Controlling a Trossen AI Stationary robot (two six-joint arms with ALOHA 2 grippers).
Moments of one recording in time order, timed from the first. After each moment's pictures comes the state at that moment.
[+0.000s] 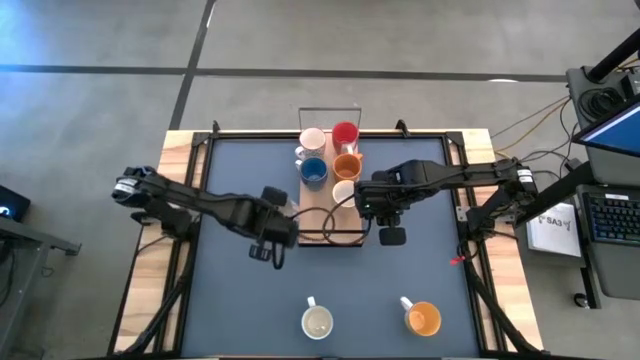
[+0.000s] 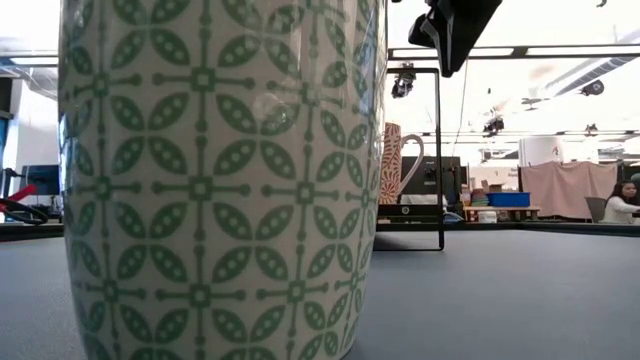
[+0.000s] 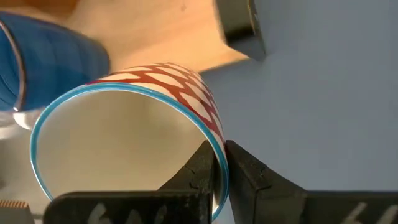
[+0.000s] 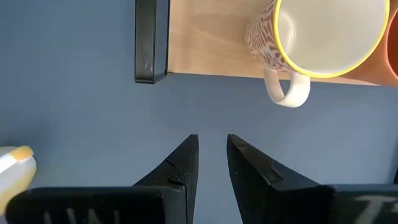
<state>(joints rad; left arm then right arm) -0.23 1.58 1.38 -1.18 -0.36 0.08 0.07 1.64 1.67 -1.40 0.03 -0.02</state>
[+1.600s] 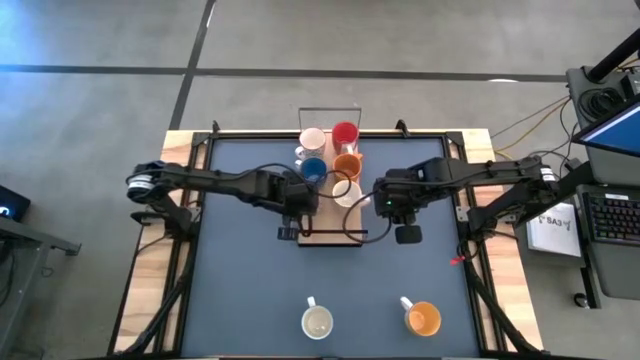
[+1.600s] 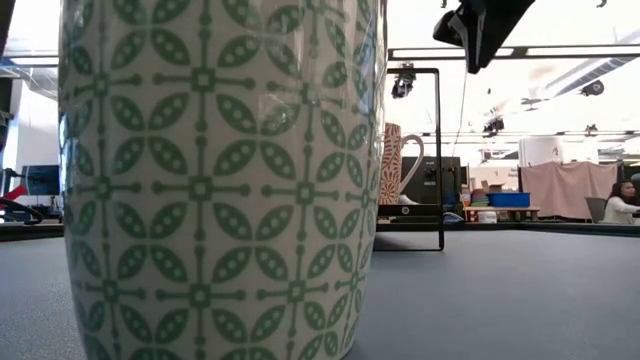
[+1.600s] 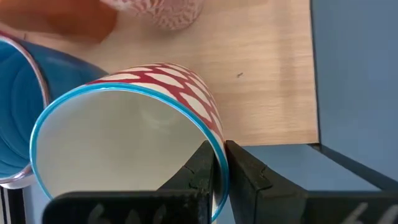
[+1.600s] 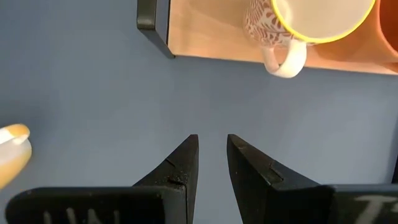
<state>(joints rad) 0.00 1.67 1.38 -0.91 -0.19 0.14 0.07 1.47 1.50 -1.35 0.03 -0.04</state>
